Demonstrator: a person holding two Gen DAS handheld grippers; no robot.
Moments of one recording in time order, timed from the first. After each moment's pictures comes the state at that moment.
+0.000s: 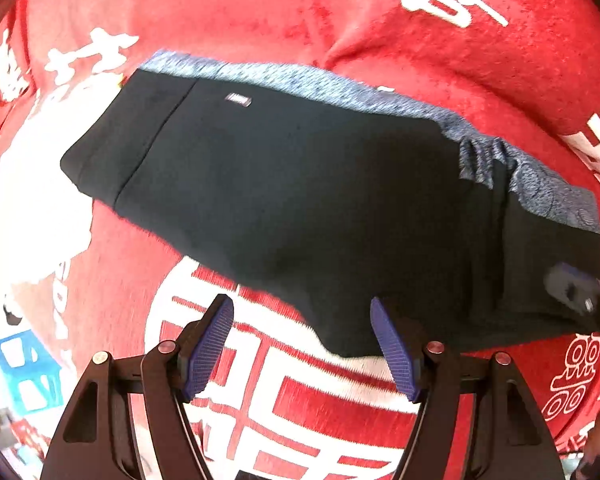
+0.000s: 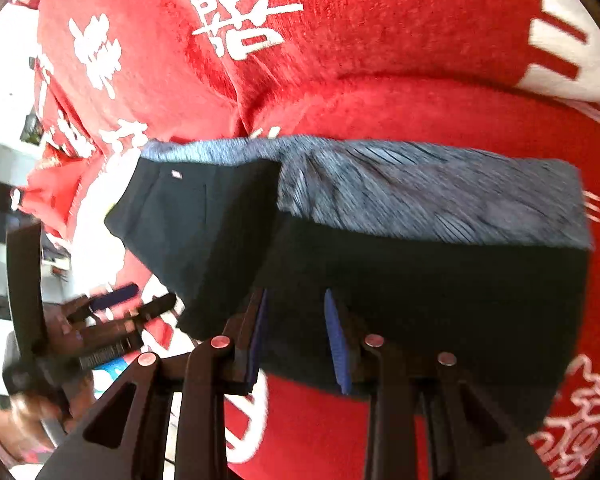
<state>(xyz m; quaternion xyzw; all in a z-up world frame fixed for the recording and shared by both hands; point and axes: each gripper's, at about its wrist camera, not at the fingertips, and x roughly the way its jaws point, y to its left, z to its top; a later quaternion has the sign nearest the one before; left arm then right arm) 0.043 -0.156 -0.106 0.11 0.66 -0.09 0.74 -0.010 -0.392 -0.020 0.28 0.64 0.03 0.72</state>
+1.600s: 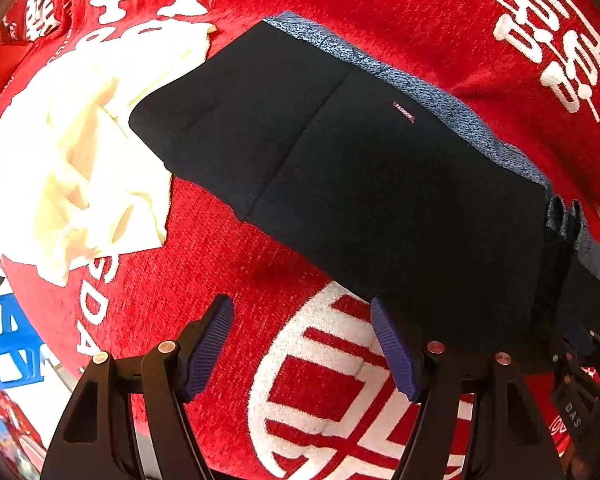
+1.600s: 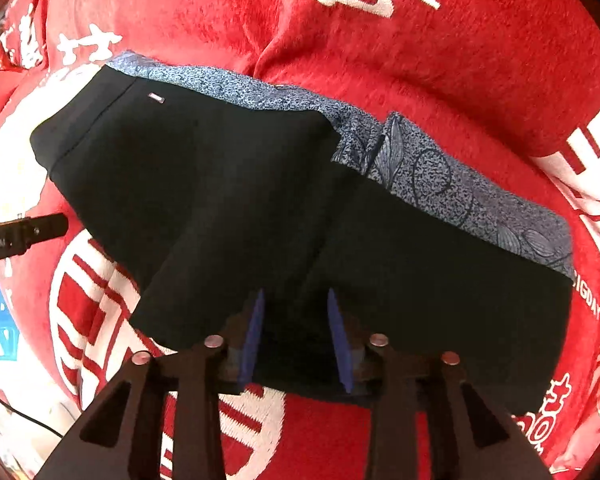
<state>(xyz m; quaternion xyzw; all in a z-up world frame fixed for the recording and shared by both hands) 0.106 -0.031 -0.126 0.04 0.67 -0.06 0.74 0.019 -0.286 -0.032 0.06 0.69 -0.04 0.72</state>
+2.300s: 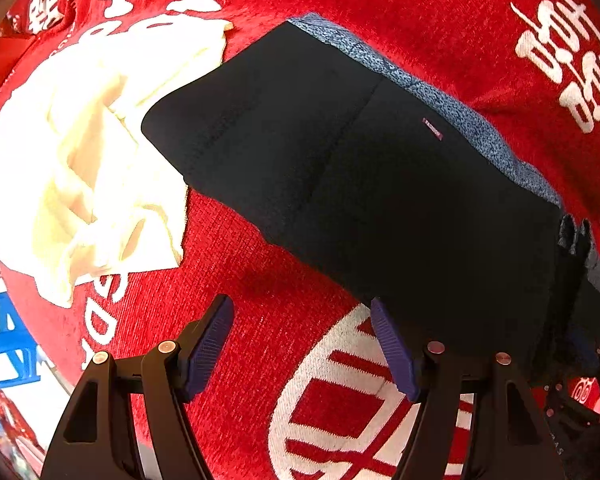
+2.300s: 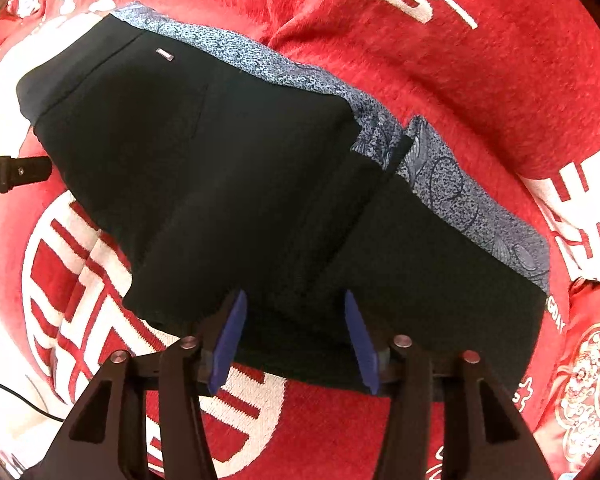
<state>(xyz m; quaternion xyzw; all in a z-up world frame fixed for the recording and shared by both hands) 0.128 -0.012 -0.137 0.01 0.67 -0.06 0.74 0.031 -0.254 -0.038 -0.03 0.73 -0.05 0.69</state>
